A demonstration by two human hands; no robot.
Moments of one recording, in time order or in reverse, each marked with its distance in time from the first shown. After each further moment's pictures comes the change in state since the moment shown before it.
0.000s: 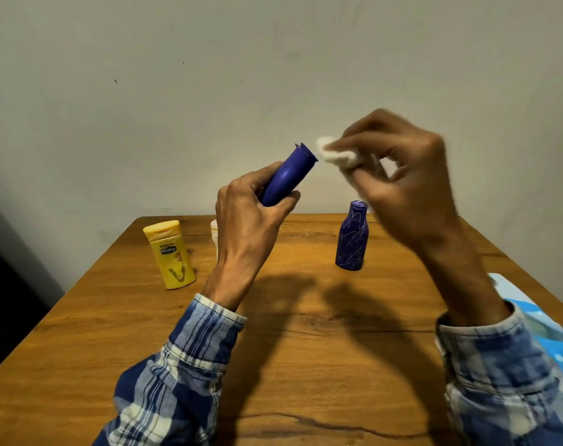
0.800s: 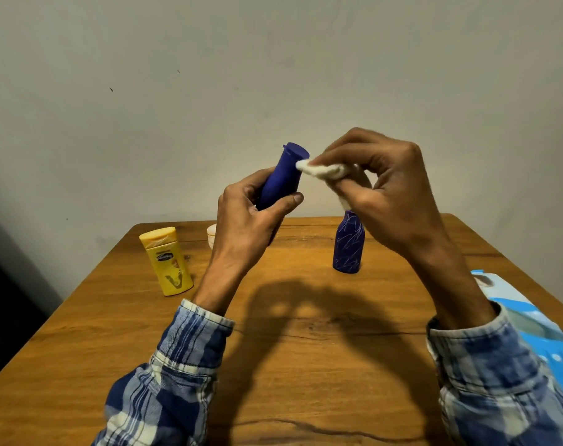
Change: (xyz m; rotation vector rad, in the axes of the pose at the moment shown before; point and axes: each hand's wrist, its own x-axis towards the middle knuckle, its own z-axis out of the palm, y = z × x) left_hand 0.004 -0.004 -0.002 -0.274 -0.197 -0.104; right_hand 0.000 0.000 0.005 0.126 -0.064 0.058
